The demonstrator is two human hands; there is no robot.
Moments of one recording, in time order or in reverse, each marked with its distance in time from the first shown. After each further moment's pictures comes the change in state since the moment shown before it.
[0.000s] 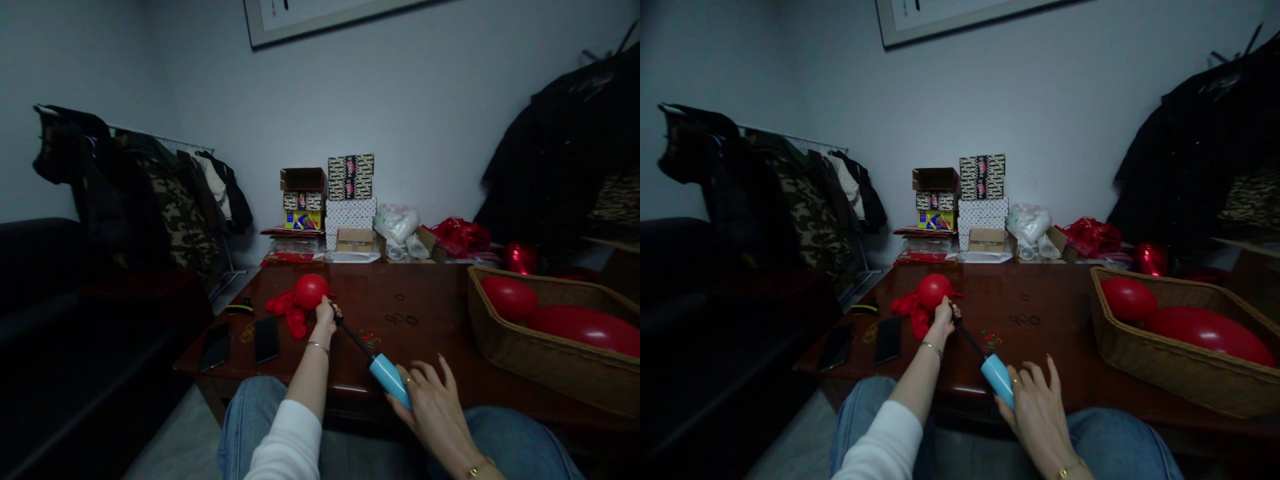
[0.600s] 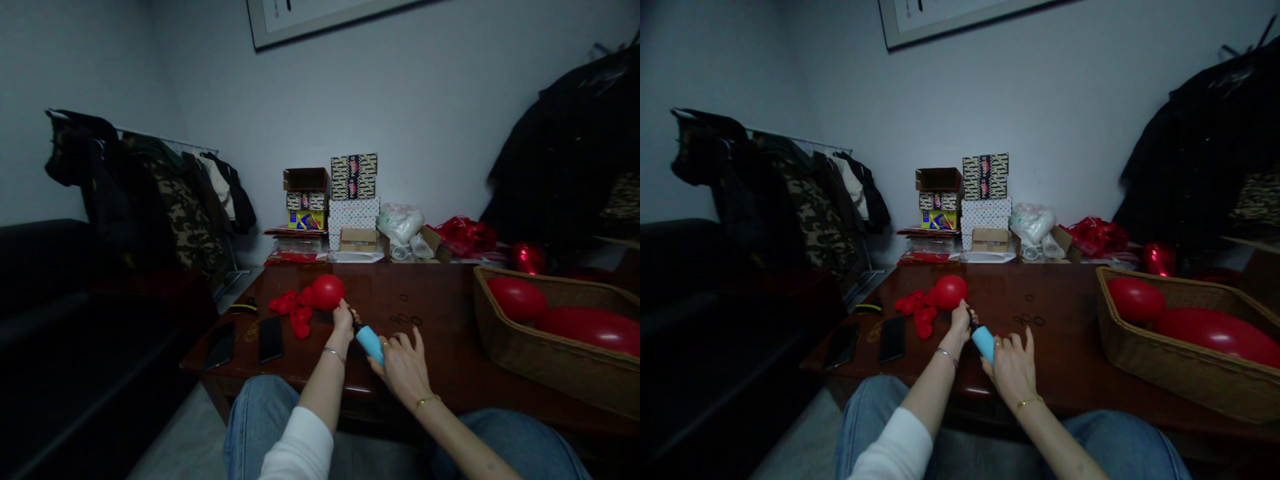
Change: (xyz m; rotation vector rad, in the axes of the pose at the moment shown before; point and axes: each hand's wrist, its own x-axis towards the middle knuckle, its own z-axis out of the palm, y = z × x) left_hand -0.028 -0.028 0.027 0.051 0.000 -0.048; right_hand 0.064 -0.025 0.023 -0.062 -0.027 0.052
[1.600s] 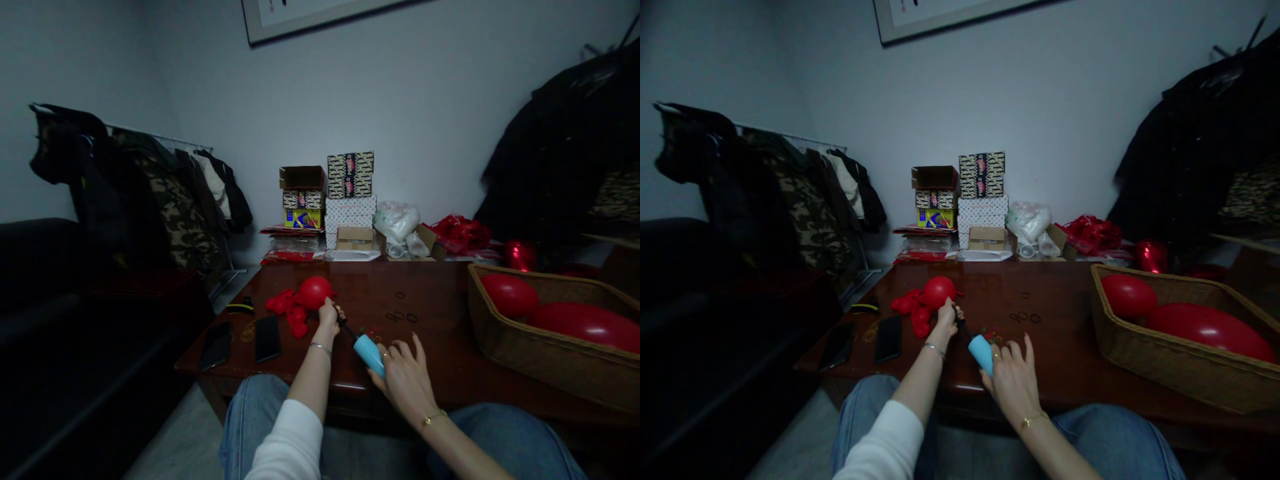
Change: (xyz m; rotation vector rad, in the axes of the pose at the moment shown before) left_hand 0.023 0.016 -0.028 -0.060 -0.009 0.016; right_hand -0.025 0.002 -0.007 -0.002 0.001 -0.043
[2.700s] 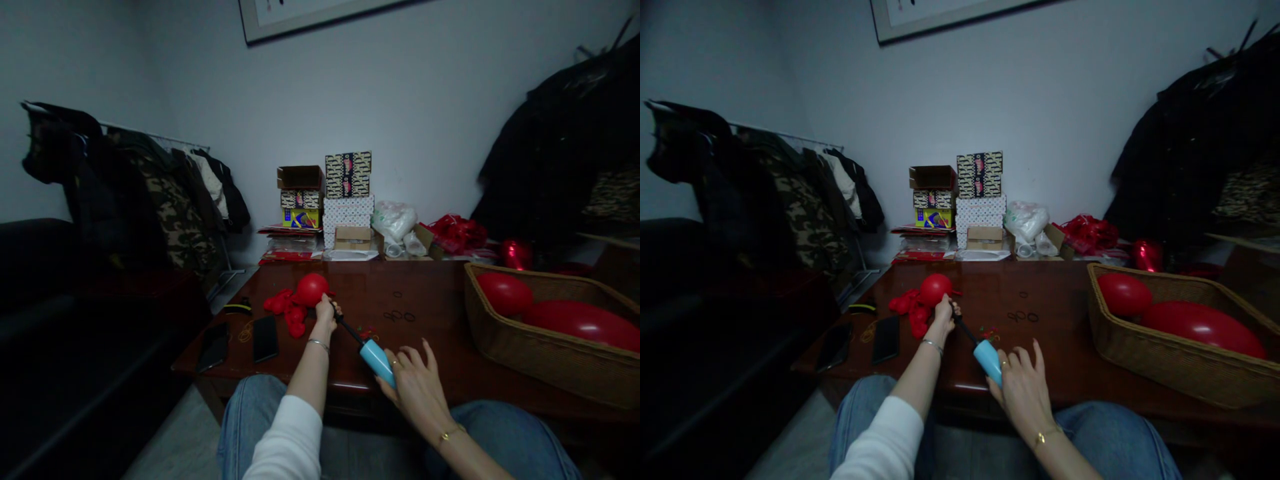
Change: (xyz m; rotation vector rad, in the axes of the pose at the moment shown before) left_hand 0.001 0.009 0.006 0.010 0.002 0.024; right_hand -0.016 0.015 -0.005 0.012 0.009 -0.007
